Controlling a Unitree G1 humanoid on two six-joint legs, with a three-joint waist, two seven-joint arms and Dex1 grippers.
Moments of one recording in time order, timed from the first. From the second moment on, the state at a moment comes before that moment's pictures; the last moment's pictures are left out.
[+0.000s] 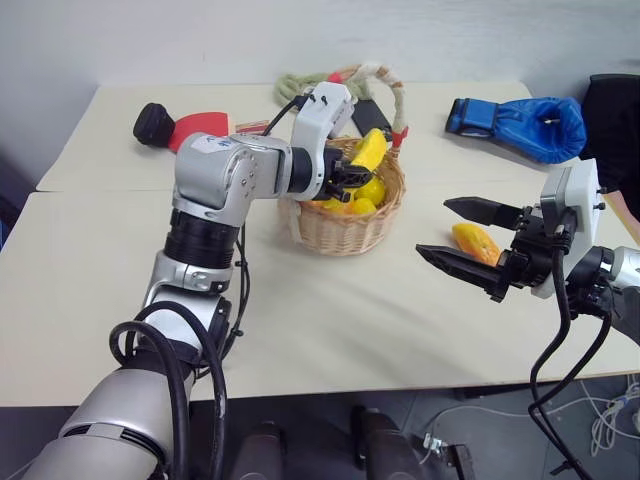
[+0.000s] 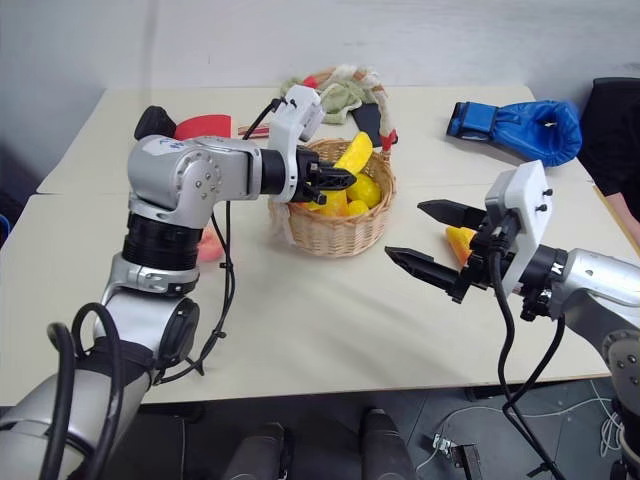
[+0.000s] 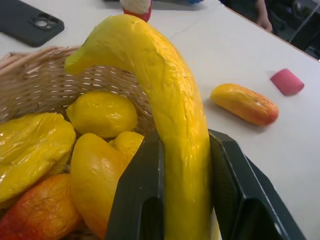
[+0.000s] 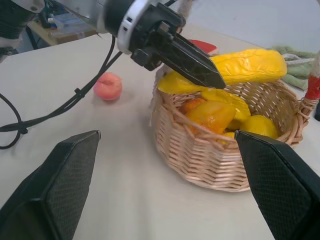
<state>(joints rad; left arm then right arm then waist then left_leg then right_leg) -1.25 0.22 -0.06 0.29 -0.36 1.20 -0.42 -0.28 -0.90 -0.36 -0.59 1.01 0.79 0.63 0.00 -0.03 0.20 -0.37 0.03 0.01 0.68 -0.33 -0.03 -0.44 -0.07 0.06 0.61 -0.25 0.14</state>
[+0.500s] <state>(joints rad) -1.16 0.29 -0.06 0.10 -0.41 1.32 -0.49 -0.28 -0.89 -0.35 -0.59 1.00 0.79 0.63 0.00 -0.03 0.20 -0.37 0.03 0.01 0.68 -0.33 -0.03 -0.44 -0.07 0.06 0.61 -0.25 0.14</state>
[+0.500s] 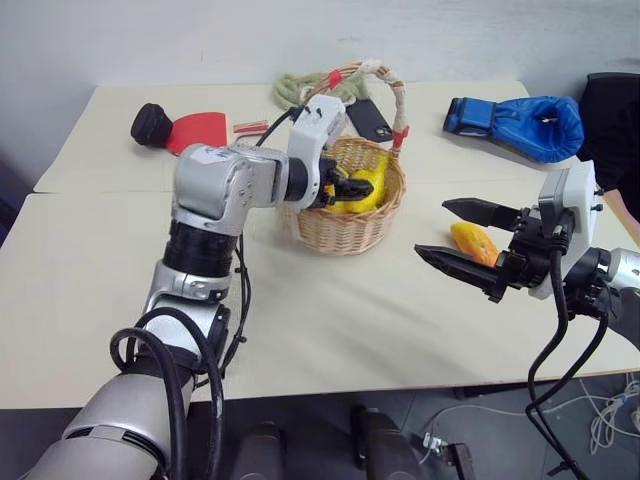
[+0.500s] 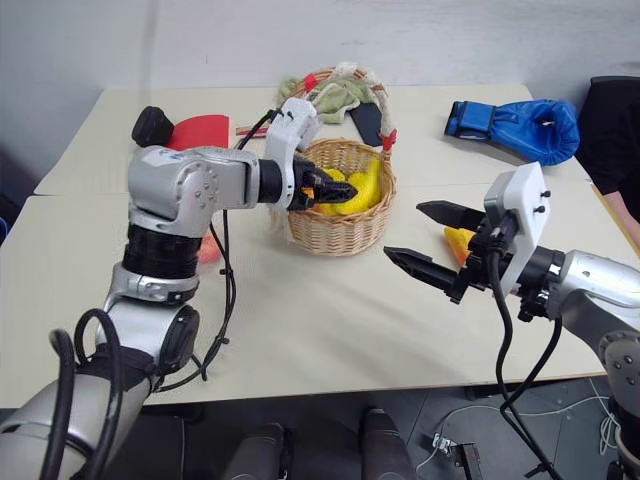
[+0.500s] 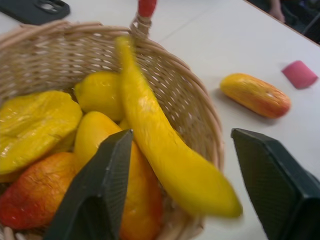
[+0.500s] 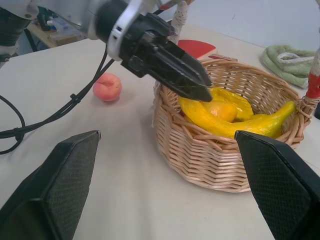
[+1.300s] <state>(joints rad) 0.03 1.16 0.85 -0.43 -0.49 1.32 -0.96 -0.39 -0.95 -0.23 -0.39 0.89 0.72 0.96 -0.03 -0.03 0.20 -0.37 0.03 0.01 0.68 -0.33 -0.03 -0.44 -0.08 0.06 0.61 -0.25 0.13</state>
